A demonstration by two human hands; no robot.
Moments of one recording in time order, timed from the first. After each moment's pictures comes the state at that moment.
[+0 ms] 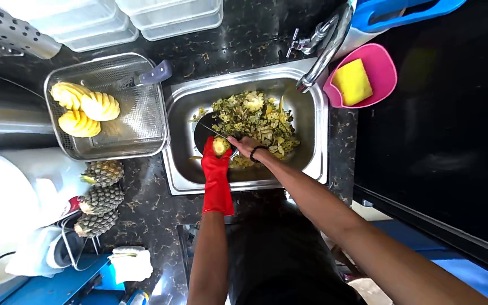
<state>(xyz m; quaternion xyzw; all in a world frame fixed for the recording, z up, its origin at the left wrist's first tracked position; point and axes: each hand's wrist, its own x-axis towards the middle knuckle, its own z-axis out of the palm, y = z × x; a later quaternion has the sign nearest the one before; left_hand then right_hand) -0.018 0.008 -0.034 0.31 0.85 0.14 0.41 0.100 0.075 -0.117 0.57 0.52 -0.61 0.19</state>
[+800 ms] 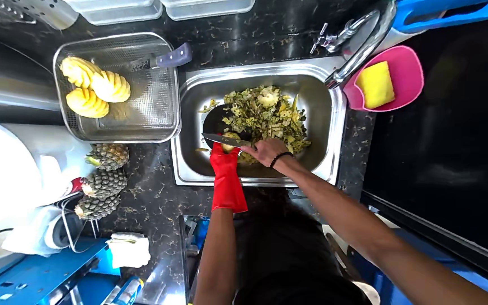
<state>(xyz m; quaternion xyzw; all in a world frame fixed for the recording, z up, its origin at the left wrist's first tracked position) -0.012 -0.013 -0.017 0.23 0.85 0.22 0.41 0.117 0.058 -0.081 0.49 0.71 -0.41 0.28</state>
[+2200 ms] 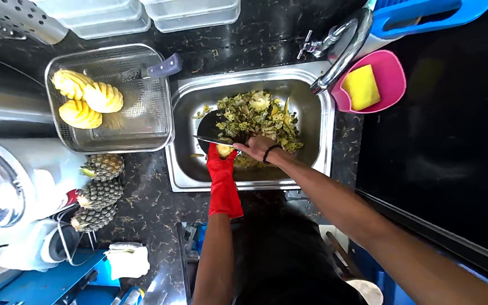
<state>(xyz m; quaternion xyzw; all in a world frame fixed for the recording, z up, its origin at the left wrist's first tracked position) -0.015 0.002 -0.028 0.24 0.85 0.15 0.44 0.115 0.086 -0.087 0.47 0.67 -0.50 0.27</state>
